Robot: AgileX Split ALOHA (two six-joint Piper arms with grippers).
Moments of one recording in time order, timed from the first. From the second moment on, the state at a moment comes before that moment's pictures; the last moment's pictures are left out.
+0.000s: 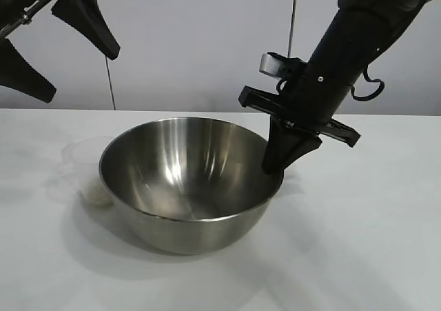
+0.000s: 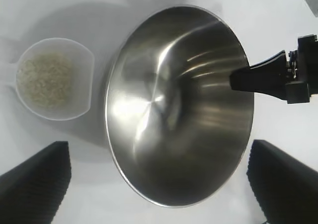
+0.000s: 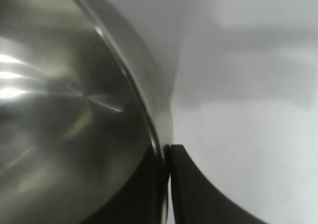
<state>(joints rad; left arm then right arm) -0.17 1.64 -1.24 -0.68 0.93 0.25 0.26 2.07 -1.47 0.49 0.96 -0.20</state>
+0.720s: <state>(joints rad) -0.17 1.64 -1.24 -0.68 0.93 0.25 0.16 1.94 -1.61 0.21 0.98 -0.10</state>
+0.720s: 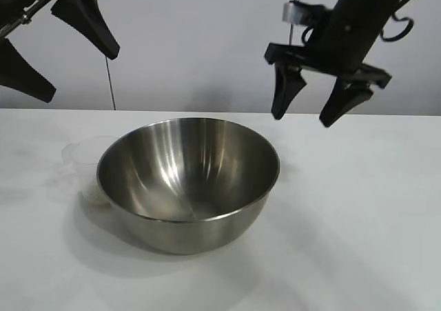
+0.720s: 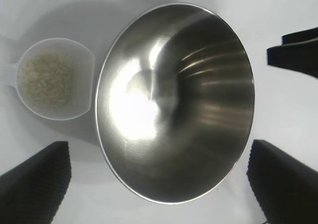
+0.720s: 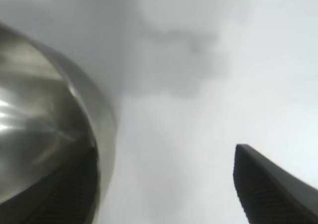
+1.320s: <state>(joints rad) -0.17 1.64 -1.24 -0.68 0.93 0.25 -0.31 1.59 -1.62 -0.02 1.03 -0.12</state>
